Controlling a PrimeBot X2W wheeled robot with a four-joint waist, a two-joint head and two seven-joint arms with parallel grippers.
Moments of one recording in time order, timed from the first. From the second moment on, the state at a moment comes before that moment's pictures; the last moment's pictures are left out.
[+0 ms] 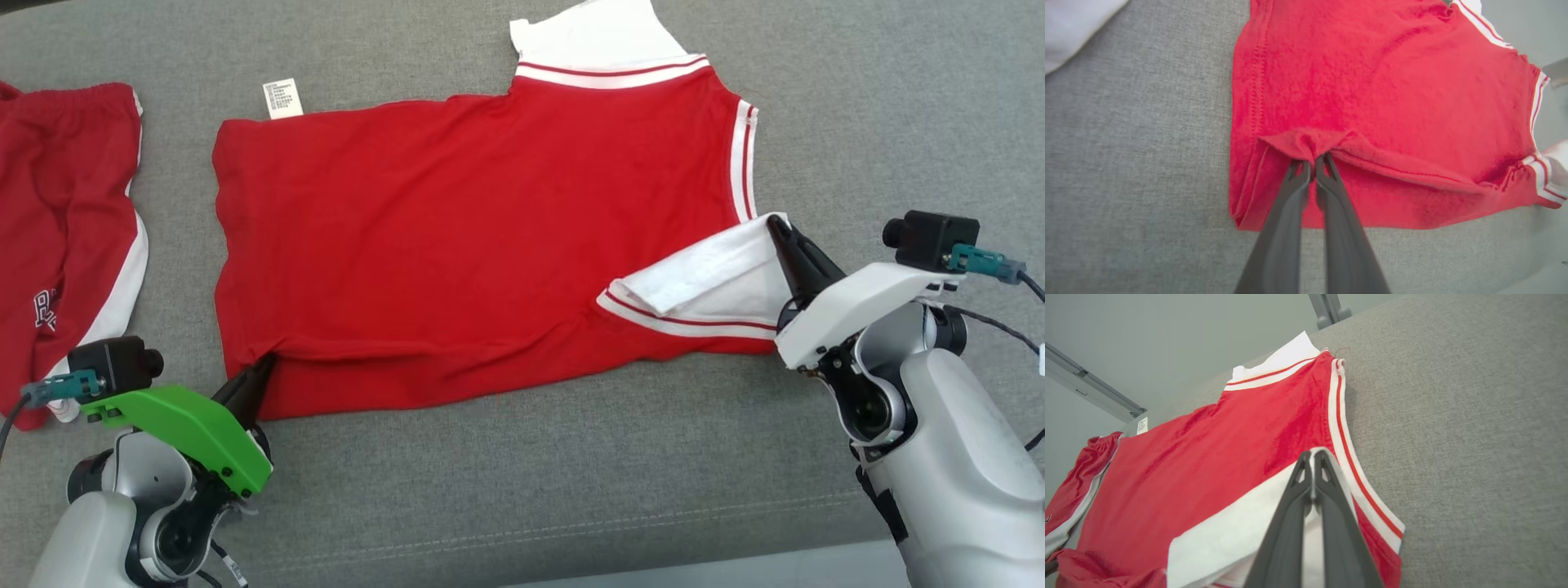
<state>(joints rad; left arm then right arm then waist) -0.21 0.35 -0.20 0.16 -0.88 0.00 0.36 -0.44 -0.18 0.15 0.33 0.63 0.13 0.10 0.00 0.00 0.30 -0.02</state>
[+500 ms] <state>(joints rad) -0.29 0.33 -0.19 0.31 -0.89 -0.05 0.32 -0.60 -0.20 0.22 0.56 0.74 0.13 -0.01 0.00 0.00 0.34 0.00</state>
